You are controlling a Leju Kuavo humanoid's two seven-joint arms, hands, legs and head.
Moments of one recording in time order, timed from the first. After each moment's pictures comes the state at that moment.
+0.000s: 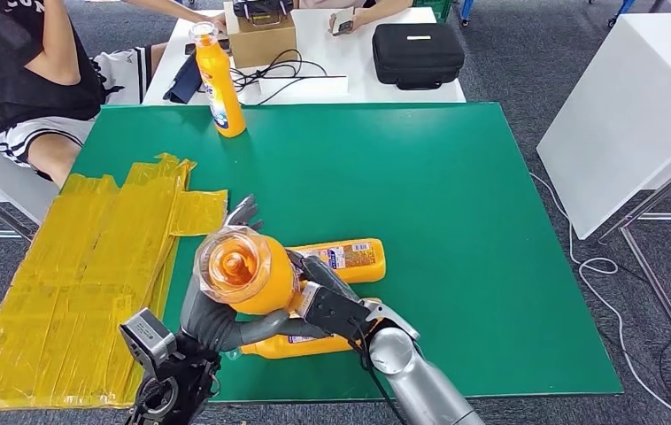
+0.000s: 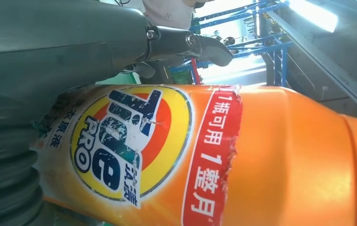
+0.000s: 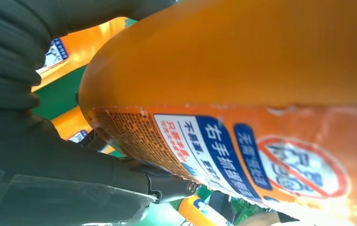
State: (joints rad) left arm 0.00 -0.10 -0.39 -1.73 -0.12 -0.08 -0.47; right arm -0.32 0.22 0.56 -1.17 0.36 0.26 -0.34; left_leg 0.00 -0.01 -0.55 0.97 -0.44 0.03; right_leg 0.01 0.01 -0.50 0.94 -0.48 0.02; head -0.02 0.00
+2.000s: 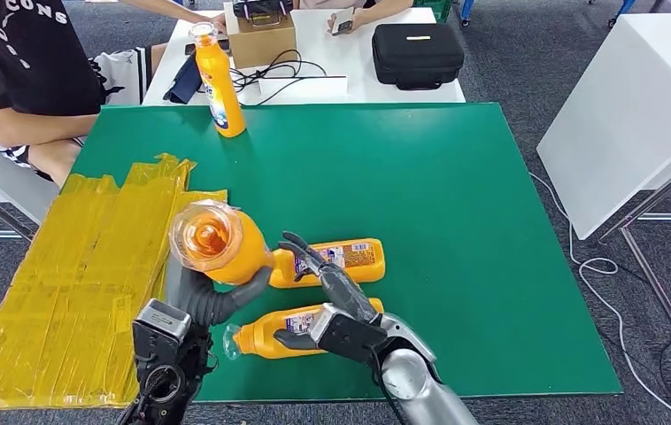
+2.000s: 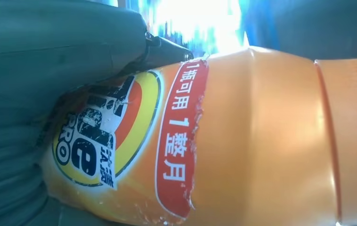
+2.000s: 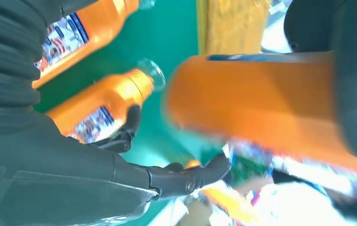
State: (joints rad) left arm -0.03 -0.12 -0.33 -1.70 -0.38 0.23 -0.50; right arm -0.19 0.18 0.52 -1.36 0.42 0.13 -0.35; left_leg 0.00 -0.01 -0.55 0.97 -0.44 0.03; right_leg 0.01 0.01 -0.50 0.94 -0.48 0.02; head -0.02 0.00
